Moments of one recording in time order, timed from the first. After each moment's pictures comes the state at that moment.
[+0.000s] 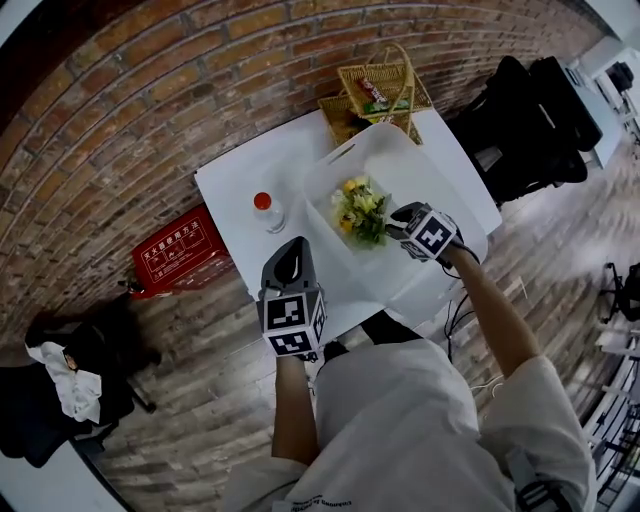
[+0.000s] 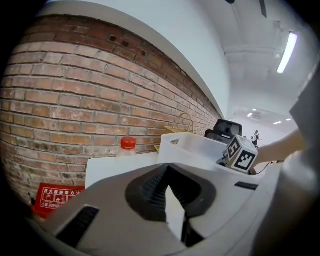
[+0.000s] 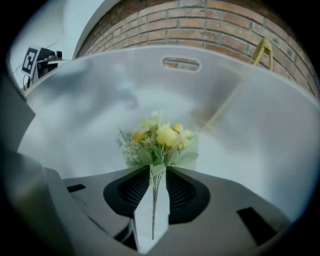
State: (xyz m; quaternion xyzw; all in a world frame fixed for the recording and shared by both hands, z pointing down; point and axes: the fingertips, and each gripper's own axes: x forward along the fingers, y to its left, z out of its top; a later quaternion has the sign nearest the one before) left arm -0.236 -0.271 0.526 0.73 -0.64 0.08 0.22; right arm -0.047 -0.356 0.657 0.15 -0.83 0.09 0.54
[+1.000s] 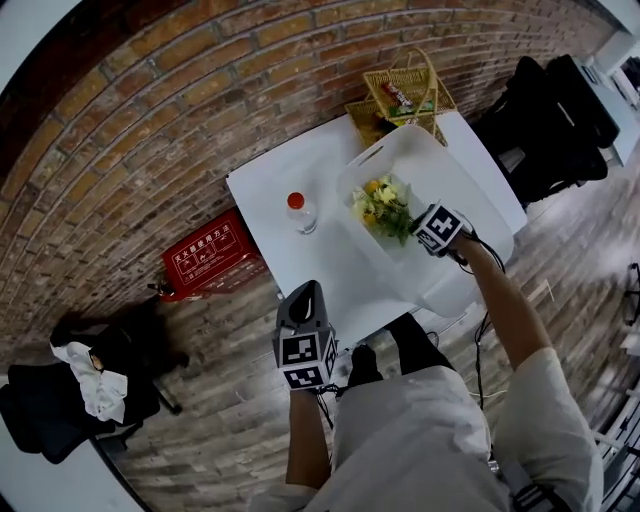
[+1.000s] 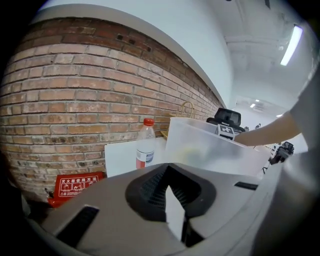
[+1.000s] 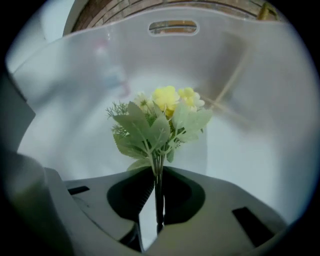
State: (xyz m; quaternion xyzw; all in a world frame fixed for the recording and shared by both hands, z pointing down) left arm -0.263 -0.187 0.555 0.71 -0.64 0.13 0.25; right arm -0.039 -0.356 0.707 0.16 -0.78 0.15 0.59
